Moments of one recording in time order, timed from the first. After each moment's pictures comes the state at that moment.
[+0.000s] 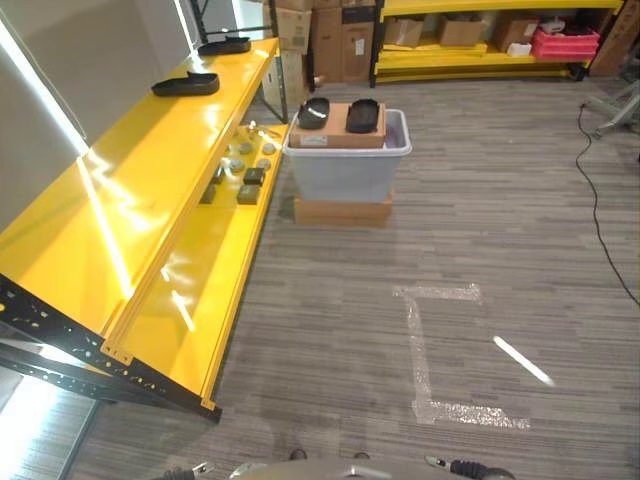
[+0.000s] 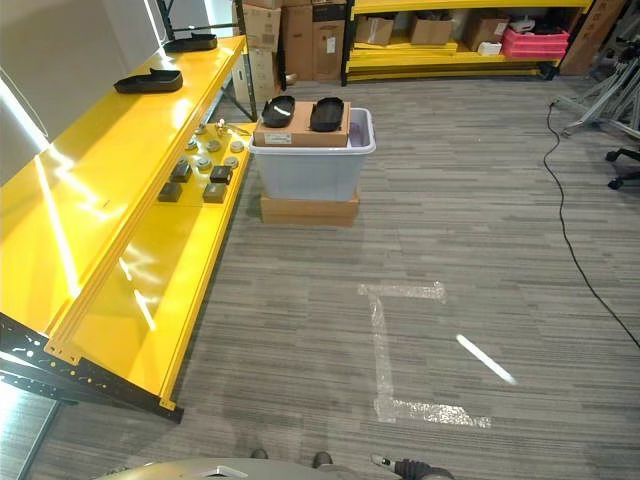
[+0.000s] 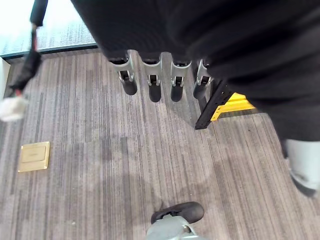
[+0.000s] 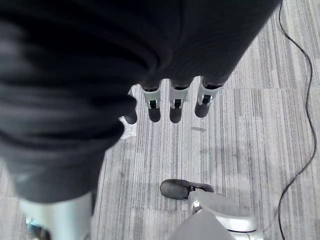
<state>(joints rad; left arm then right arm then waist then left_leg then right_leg) 0.01 0.25 -0.16 1.35 0.08 0.07 0.08 -0.06 -0.34 0.07 1.35 0.16 0.07 0.05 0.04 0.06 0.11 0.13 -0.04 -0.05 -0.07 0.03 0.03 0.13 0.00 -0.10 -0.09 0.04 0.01</state>
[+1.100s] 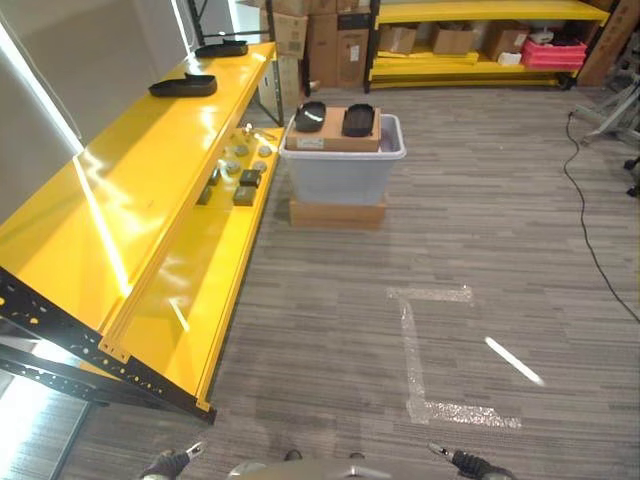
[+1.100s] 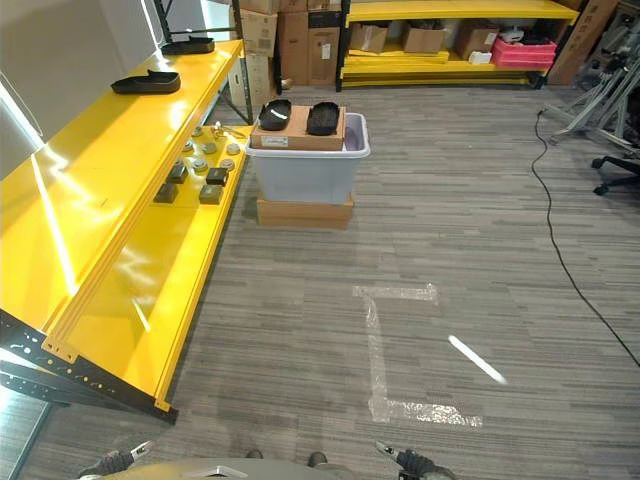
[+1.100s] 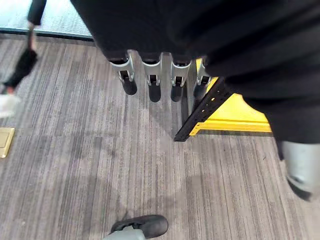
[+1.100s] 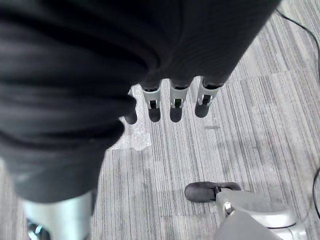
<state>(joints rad) 0.01 0.26 -0.12 1.27 -0.03 0.03 0.13 -0.04 -0.34 0.04 1.31 0.27 0.03 0.03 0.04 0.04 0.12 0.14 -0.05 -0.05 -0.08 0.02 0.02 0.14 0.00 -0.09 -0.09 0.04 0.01</state>
